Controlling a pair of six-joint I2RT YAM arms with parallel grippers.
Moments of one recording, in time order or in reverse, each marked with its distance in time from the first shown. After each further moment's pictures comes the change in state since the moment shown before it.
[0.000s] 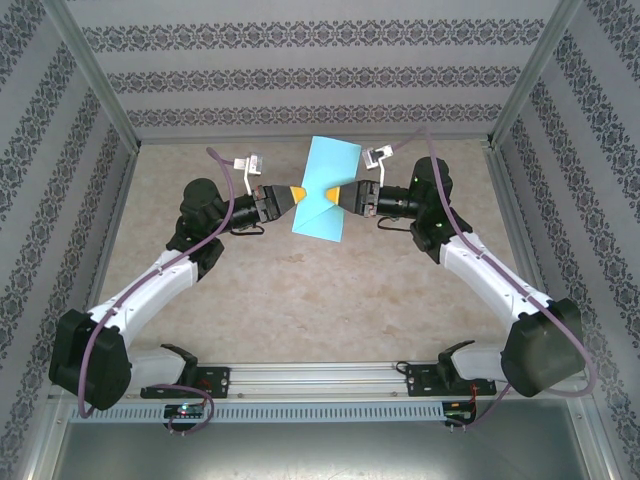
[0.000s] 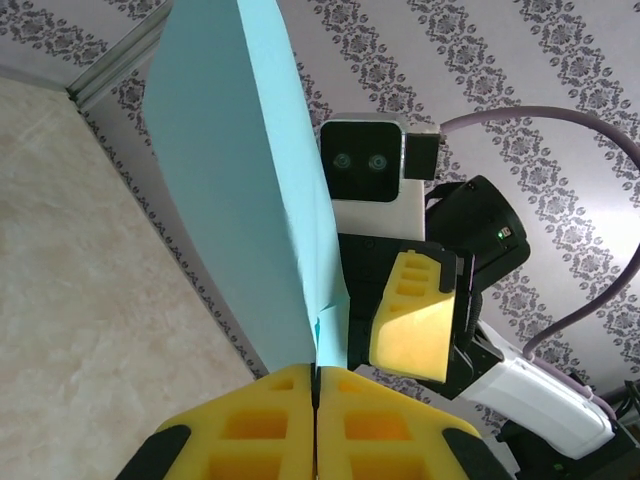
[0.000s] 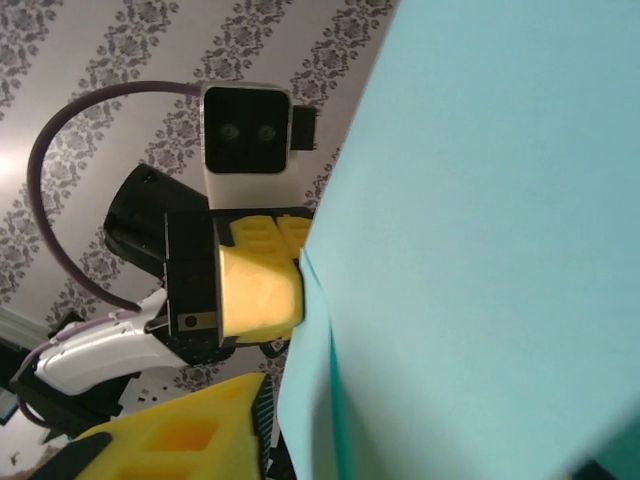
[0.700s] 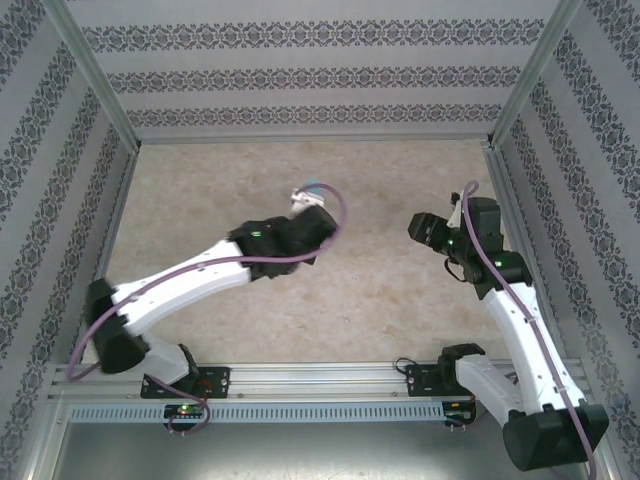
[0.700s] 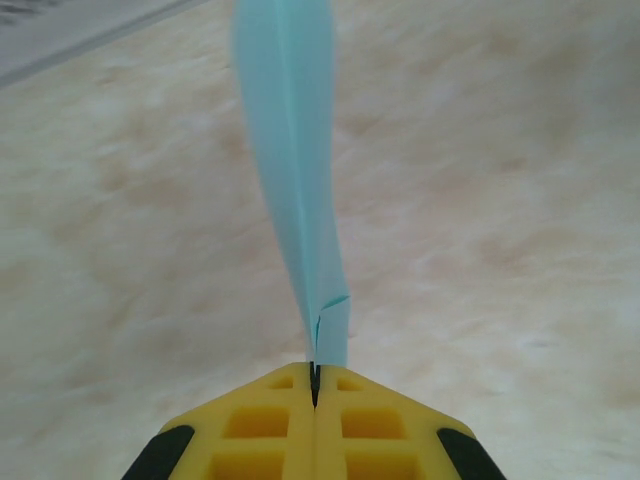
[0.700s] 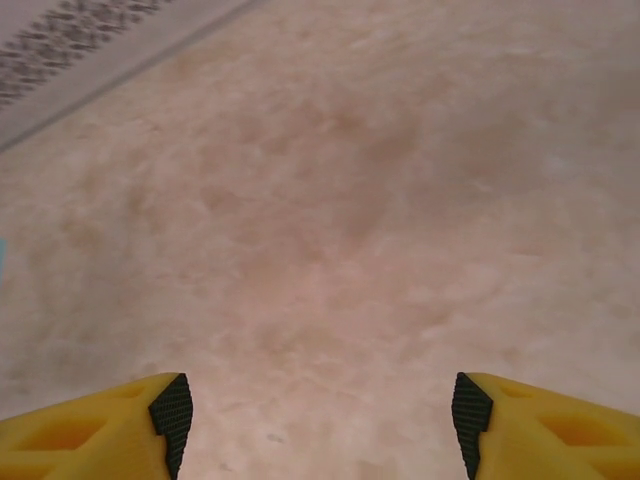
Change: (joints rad) left arm -0.613 0.330 0.620 -1.482 -1.467 0.512; right arm -0.268 -0.429 -0.120 -0.953 0.871 -0.389
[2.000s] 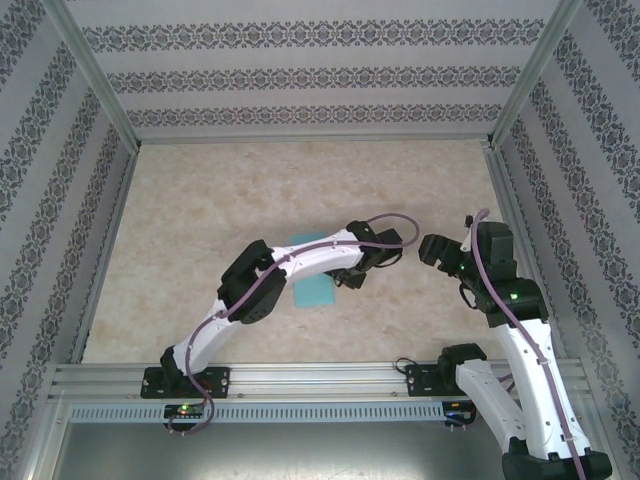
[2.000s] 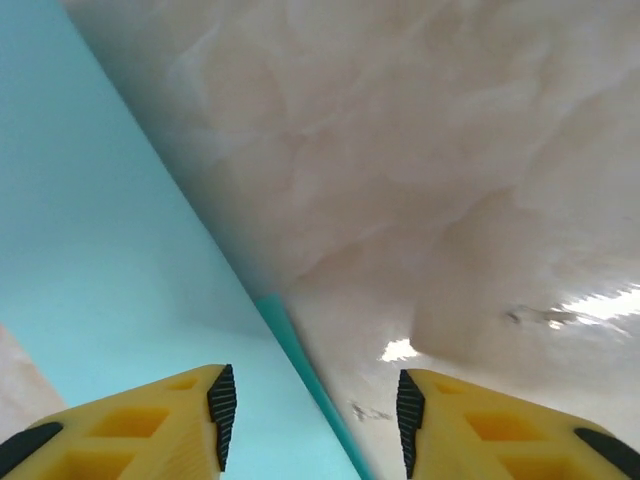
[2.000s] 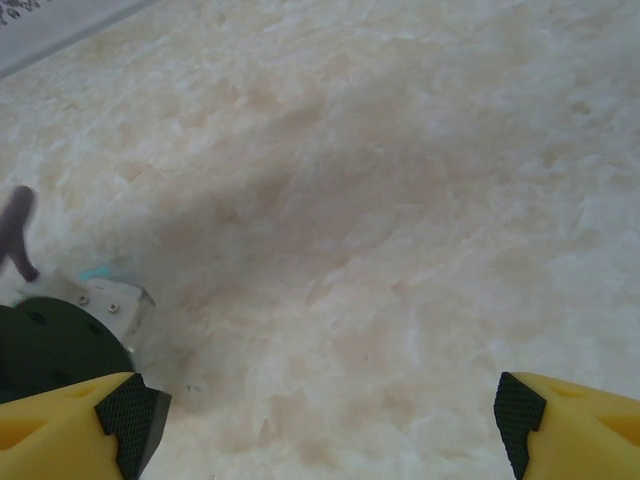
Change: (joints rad) left arm 0.017 0.741 0.482 -0.240 0.370 -0.101; right arm 0.000 -0.182 -0.009 -0.216 0.114 -0.048
